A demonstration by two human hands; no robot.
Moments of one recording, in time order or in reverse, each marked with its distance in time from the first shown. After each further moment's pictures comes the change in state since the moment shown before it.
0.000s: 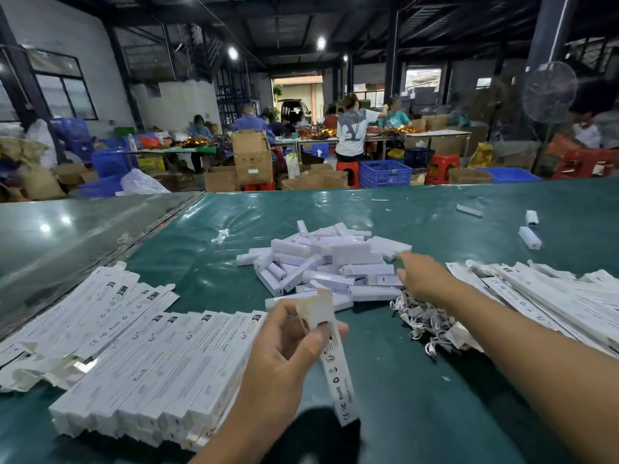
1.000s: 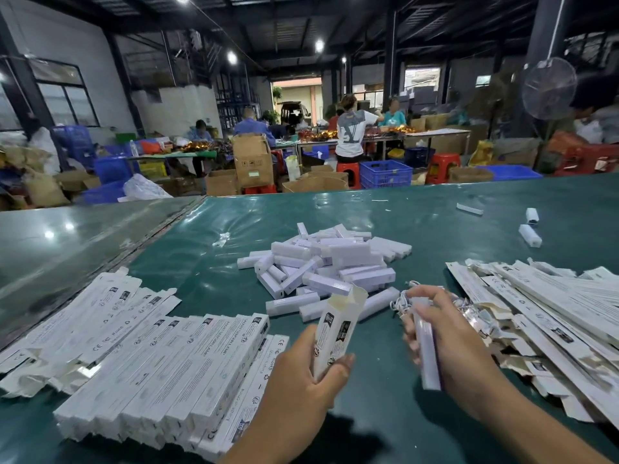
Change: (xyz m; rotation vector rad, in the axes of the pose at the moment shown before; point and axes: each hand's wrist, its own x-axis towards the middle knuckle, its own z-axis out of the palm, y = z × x) left_hand -0.007 -0.021 0.009 0.383 -0.069 -0.034; right_hand -0.150 -0.024 0.021 1.549 0.028 -0.055
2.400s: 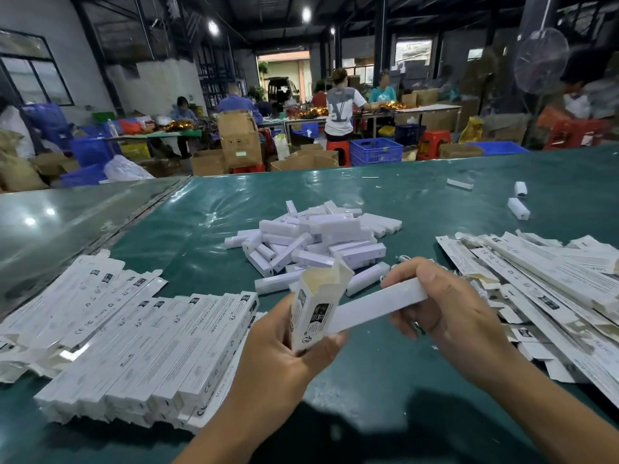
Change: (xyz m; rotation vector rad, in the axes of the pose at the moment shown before) left_hand -0.006 0.019 -0.012 -0.152 0.022 0.064; right_hand -0.015 -0.019 0.007 -0.006 -0.253 -0.316
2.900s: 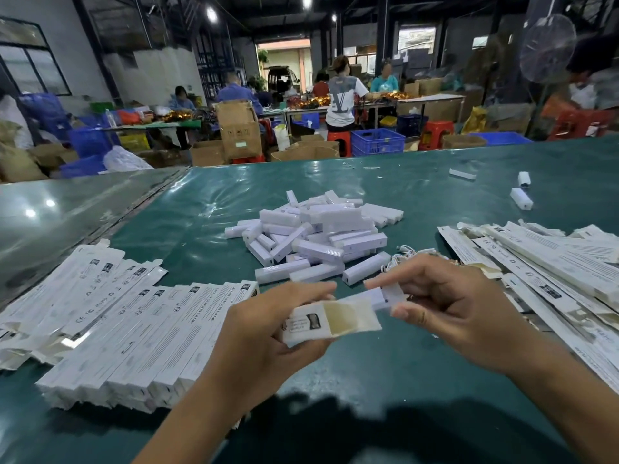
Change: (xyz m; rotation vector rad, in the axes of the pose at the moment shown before) left_hand 0.012 0.005 -0.026 0.518 -0.067 0.464; right_hand -0.006 -0.014 -0.015 -0.449 -0.256 -0.135
